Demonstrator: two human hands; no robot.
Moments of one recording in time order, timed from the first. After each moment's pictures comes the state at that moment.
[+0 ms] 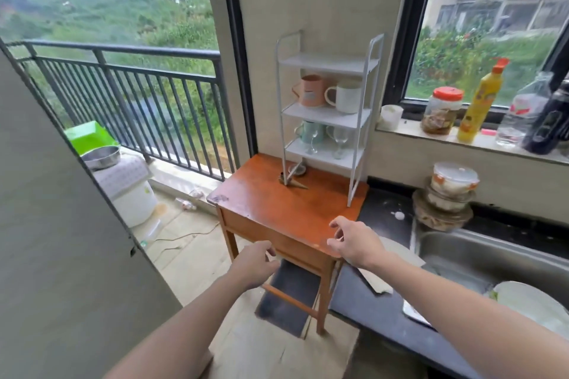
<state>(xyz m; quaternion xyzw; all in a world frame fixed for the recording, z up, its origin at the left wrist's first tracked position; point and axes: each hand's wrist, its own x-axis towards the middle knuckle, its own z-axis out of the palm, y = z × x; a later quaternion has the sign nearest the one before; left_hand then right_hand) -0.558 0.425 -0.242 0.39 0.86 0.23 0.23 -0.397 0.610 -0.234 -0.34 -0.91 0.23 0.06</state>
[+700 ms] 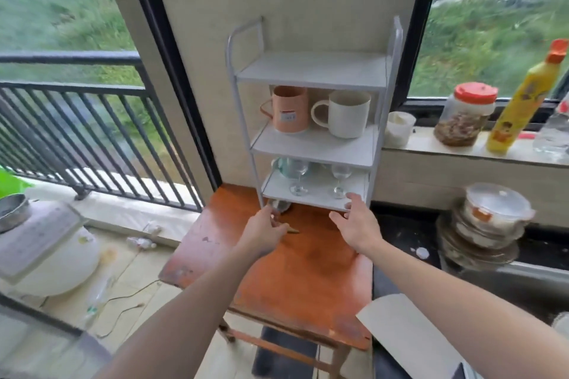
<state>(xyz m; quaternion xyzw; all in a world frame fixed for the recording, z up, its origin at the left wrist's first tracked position) -0.765 0.707 -0.242 0.43 0.82 0.29 0.24 -0.583 0.828 -0.275 -0.53 -0.73 0.38 0.22</state>
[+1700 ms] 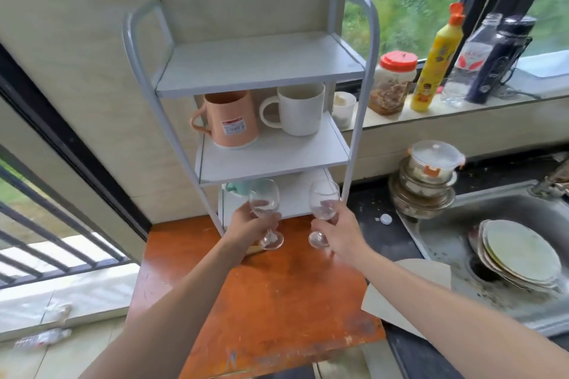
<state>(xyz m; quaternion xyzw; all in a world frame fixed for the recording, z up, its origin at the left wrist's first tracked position) -0.827 0.799 -0.266 0.43 0.60 0.40 0.54 -0.617 0.812 -0.296 -0.59 -0.48 0.51 0.39</state>
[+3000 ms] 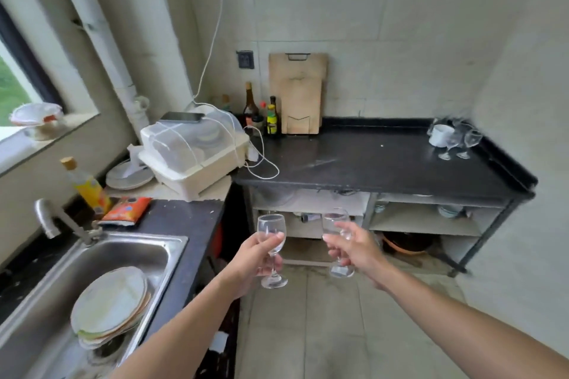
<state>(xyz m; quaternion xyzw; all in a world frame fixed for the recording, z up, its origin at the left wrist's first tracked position) 0.021 0.531 -0.266 0.68 0.17 -0.08 0.71 0.110 0.302 -0.262 -0.75 -0.04 0.22 0.63</state>
